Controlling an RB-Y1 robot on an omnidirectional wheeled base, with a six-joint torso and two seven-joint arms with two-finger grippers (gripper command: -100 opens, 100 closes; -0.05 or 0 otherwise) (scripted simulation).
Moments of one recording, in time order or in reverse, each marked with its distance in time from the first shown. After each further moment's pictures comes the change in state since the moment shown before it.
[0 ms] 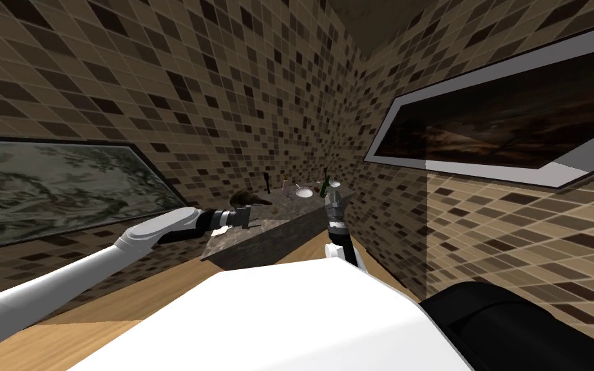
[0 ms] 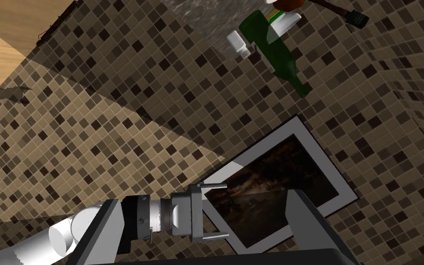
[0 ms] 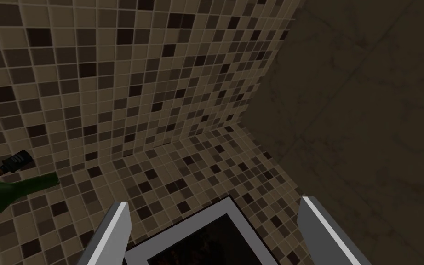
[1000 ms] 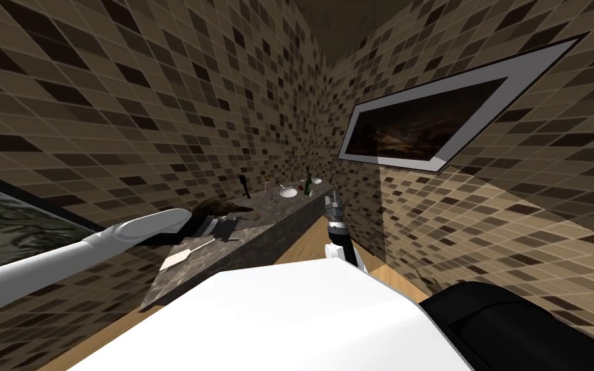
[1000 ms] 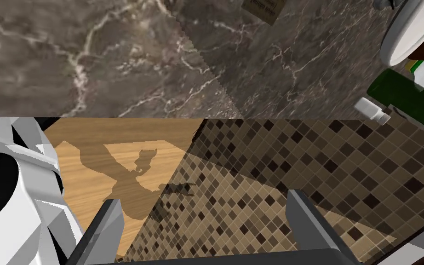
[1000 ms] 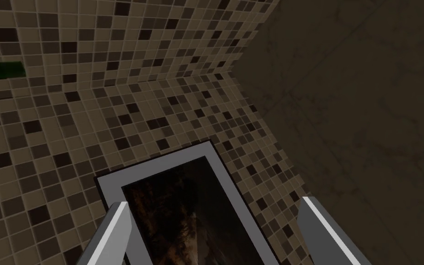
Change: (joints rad) left arm -0.029 0.214 -0.147 0.117 -0.285 -0.030 -0.118; right arm 0.000 0.000 0.000 0.000 0.000 0.000 0.000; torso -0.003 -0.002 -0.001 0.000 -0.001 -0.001
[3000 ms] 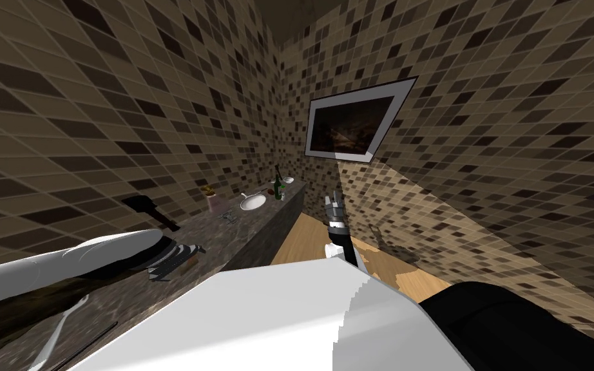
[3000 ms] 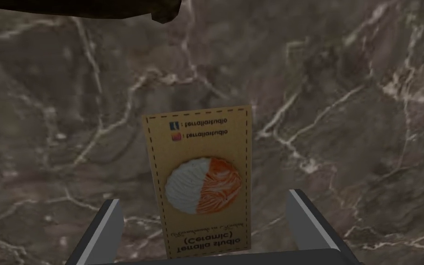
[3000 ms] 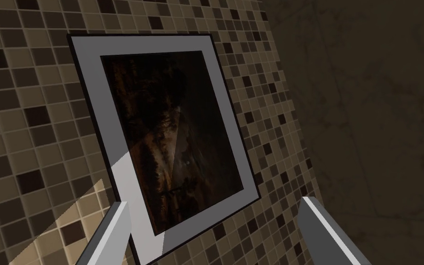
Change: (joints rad) left arm 0.011 0.167 -0.285 0.237 -0.401 -0.001 -0.148; right arm 0.000 0.000 0.000 0.000 0.000 0.000 0.000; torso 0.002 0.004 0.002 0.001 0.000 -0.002
